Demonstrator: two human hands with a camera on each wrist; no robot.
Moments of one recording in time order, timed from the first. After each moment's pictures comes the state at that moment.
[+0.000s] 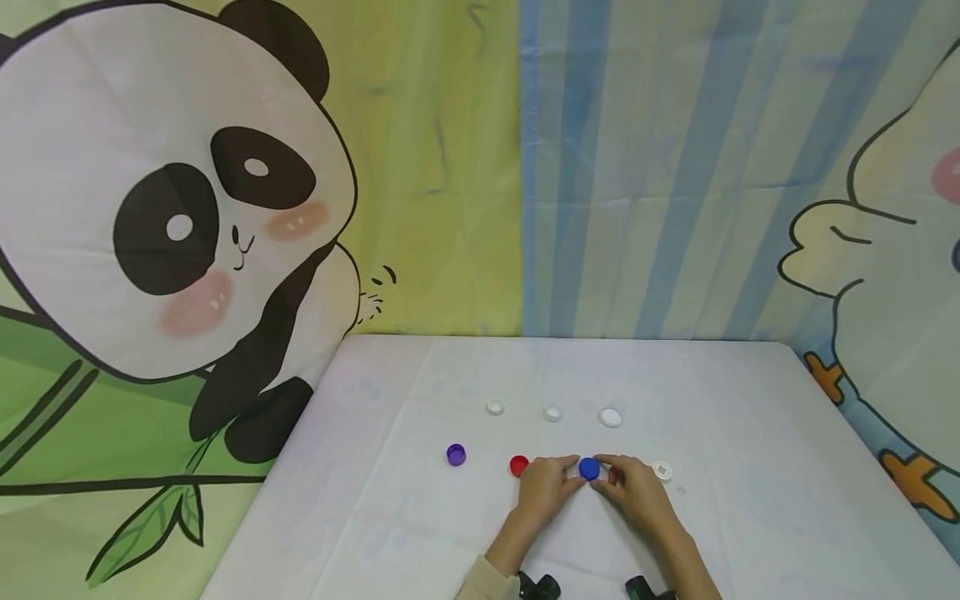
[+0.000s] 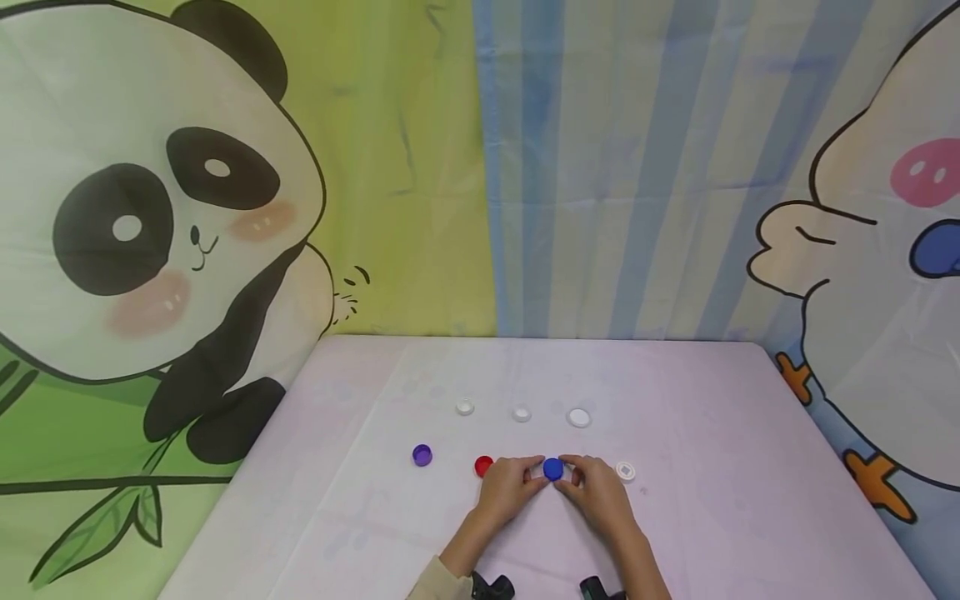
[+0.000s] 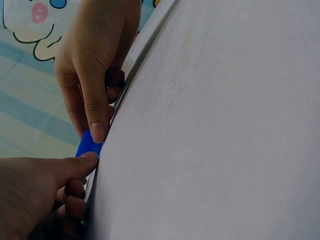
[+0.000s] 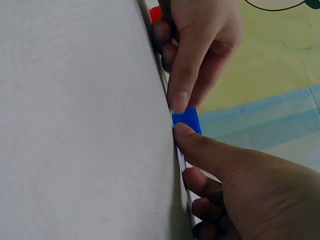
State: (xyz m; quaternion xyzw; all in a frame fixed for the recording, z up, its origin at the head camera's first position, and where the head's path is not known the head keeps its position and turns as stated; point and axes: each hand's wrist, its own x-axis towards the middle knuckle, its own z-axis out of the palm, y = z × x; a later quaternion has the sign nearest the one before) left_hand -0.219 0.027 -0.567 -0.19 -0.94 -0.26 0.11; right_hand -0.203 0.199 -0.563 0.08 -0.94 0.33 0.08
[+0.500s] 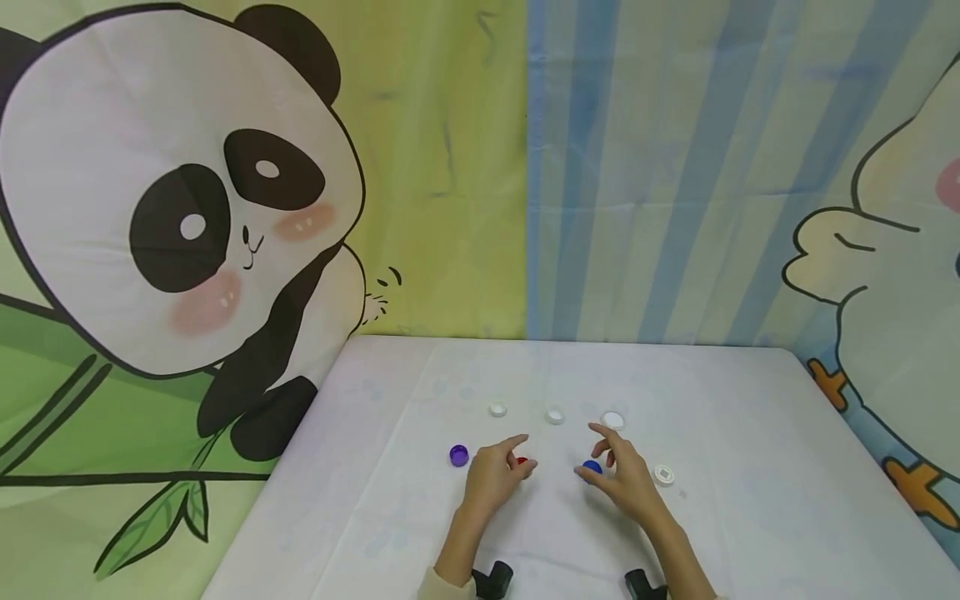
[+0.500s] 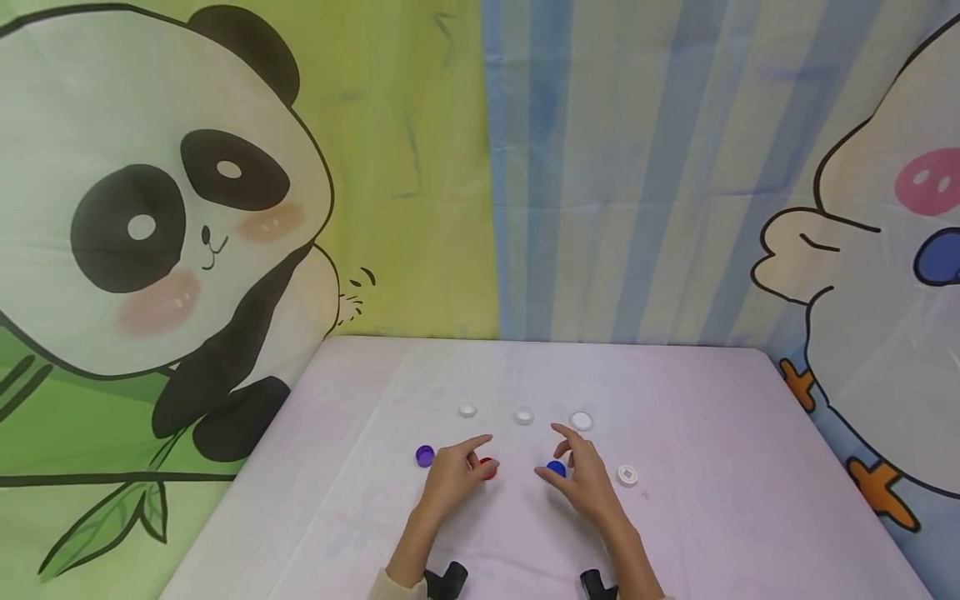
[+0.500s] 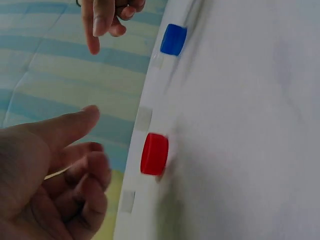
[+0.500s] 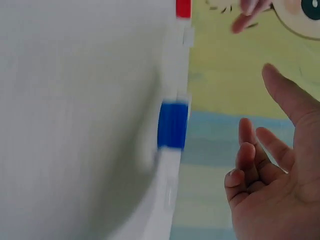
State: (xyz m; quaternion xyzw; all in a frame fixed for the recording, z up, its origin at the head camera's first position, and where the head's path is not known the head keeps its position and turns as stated) left_hand -0.213 -0.051 -0.528 -0.15 -0.91 -0.39 0.09; right_hand -0.203 0.174 -0.532 0.13 -0.89 0.42 0.13
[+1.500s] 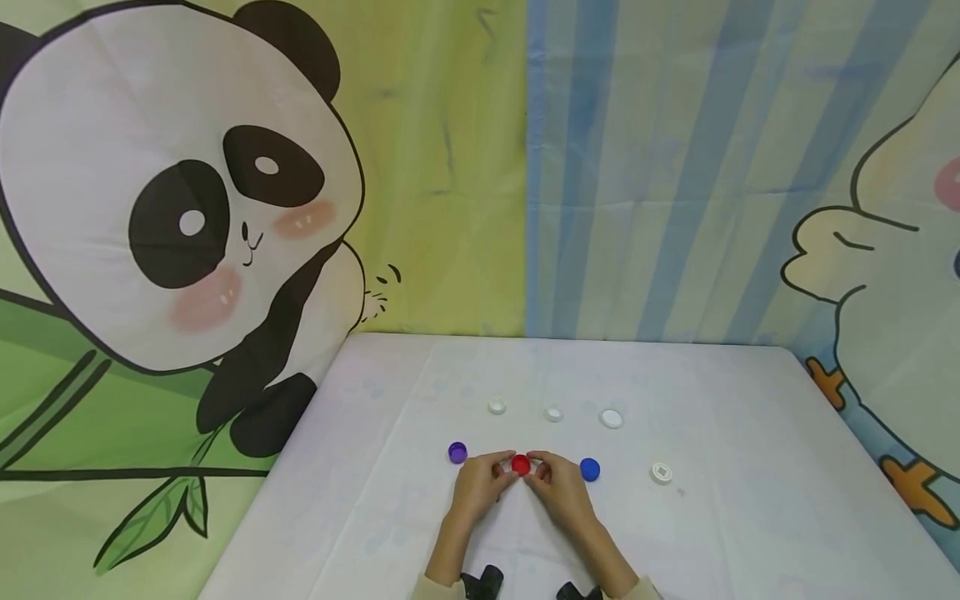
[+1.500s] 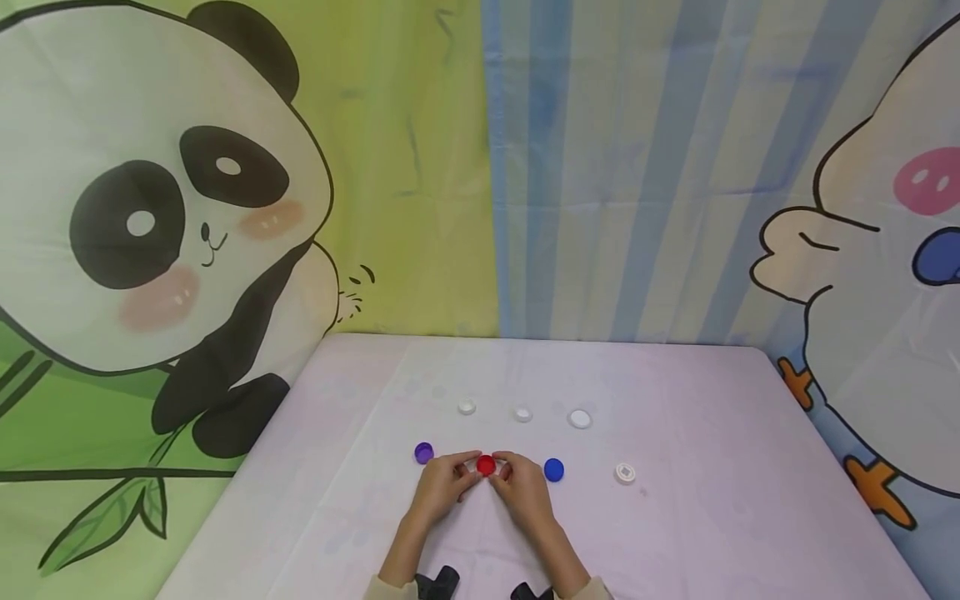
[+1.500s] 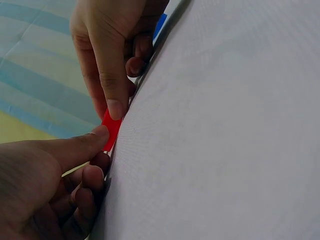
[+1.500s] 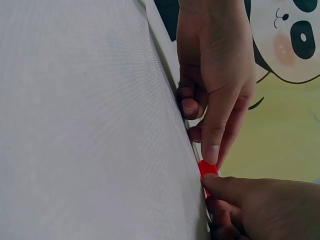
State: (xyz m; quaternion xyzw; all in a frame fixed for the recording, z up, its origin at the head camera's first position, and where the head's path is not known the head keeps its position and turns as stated) left_hand -0.216 -0.073 -0.565 -0.13 -0.91 -0.39 0.06; right_hand -0.210 0.090 -0.572 0.11 -0.88 0.44 0.12
